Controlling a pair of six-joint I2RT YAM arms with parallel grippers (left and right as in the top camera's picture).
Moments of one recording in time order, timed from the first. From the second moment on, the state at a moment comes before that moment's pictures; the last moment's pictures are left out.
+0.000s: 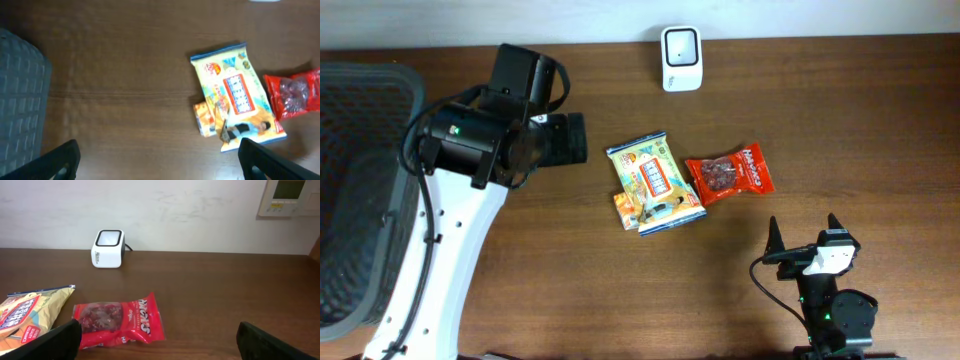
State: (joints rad) left arm -0.32 1.56 1.85 -1.37 -0.15 -0.36; right arm -0.01 0.01 0.01 -0.08 -0.02 -0.01
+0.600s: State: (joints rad) left arm -0.17 1.62 1.85 -1.44 -0.13 -0.42; right arm -0.01 0.01 0.01 0.16 -0.60 -0.01
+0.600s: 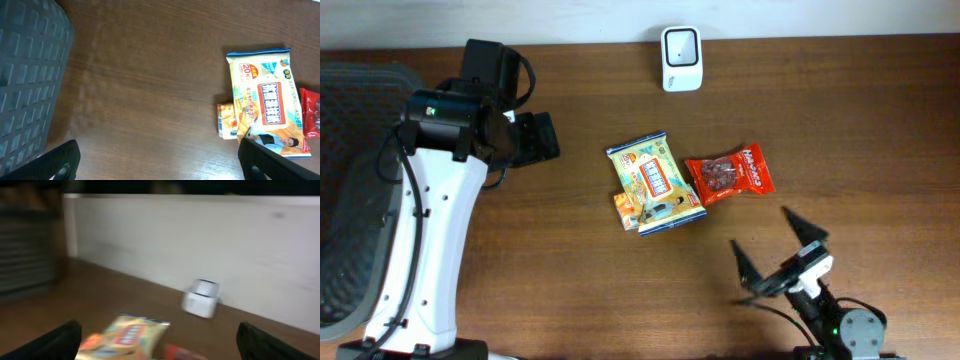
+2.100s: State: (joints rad) left arm -0.17 1.62 1.84 -1.43 -0.07 -0.42; right arm 0.32 2.02 1.47 -0.94 -0.40 0.20
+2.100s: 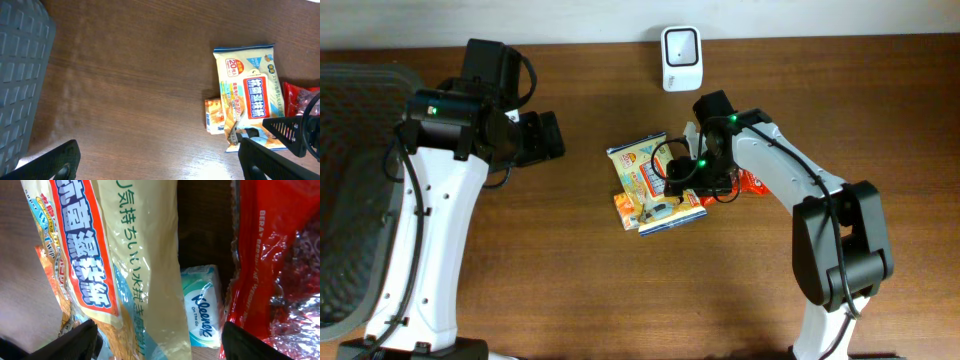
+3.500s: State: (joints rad) left arm -0.19 1.75 1.84 -1.44 -0.02 -0.42; right arm 0.06 2.06 1.98 -1.27 0.18 0.29
